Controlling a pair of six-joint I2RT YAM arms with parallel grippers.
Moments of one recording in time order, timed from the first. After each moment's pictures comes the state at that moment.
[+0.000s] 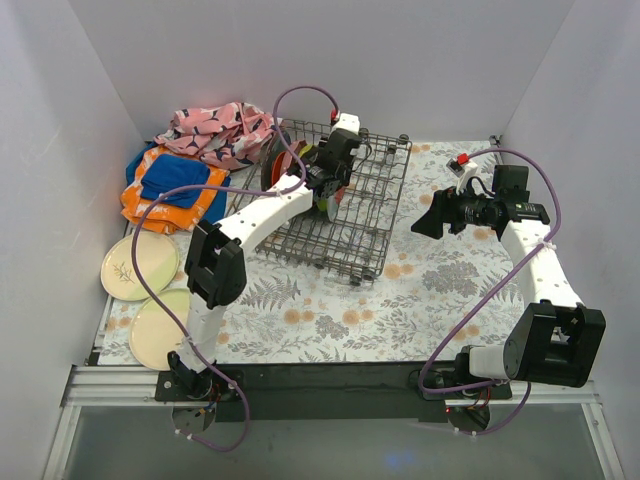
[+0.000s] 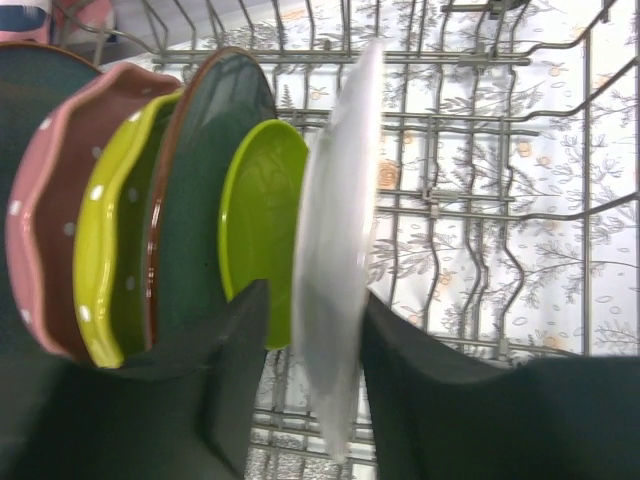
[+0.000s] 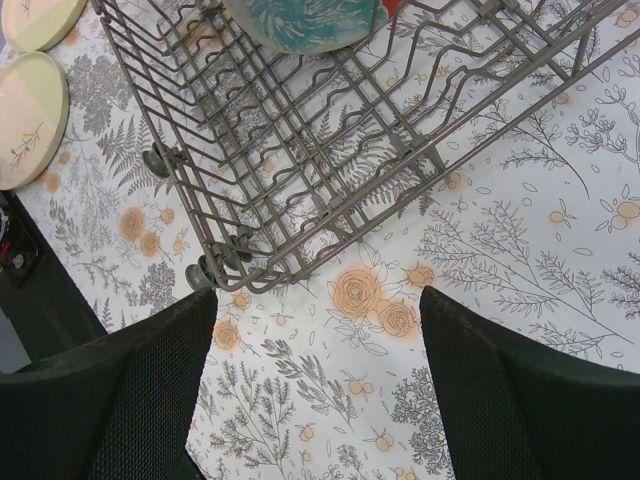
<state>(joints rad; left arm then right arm) -0.72 2.10 1.98 -0.47 -0.51 -0.20 -0.08 1.33 1.09 -0.61 -0.91 -0.24</state>
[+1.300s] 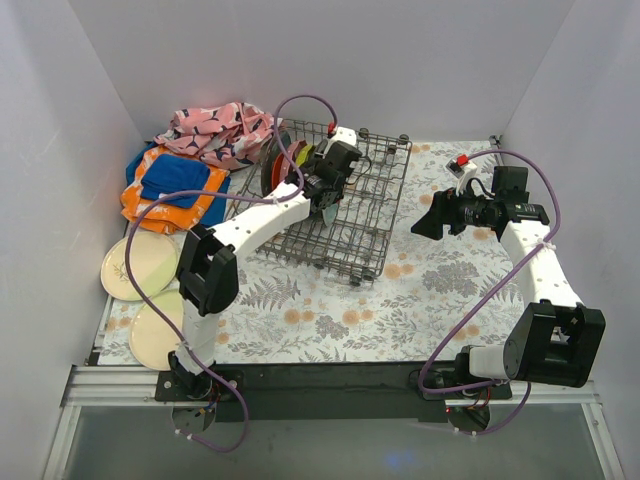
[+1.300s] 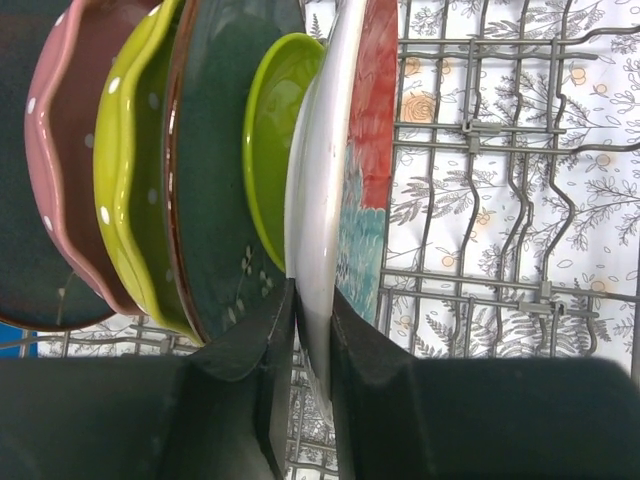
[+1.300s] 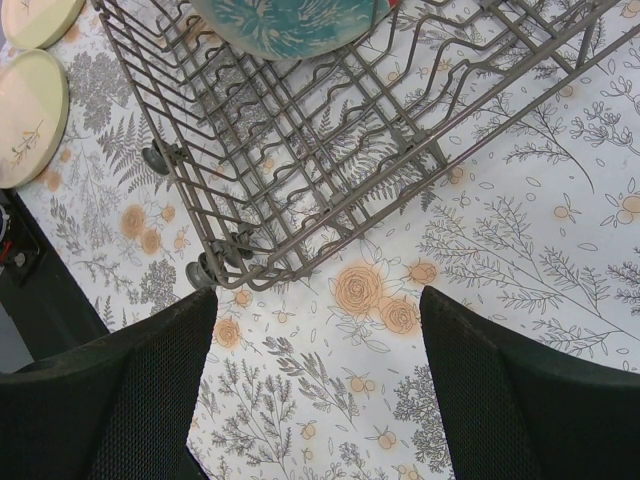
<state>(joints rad) -0.75 2.01 1.85 -0.53 -0.55 -0.23 -0.08 1.33 1.08 -0.61 -0.91 -0.24</state>
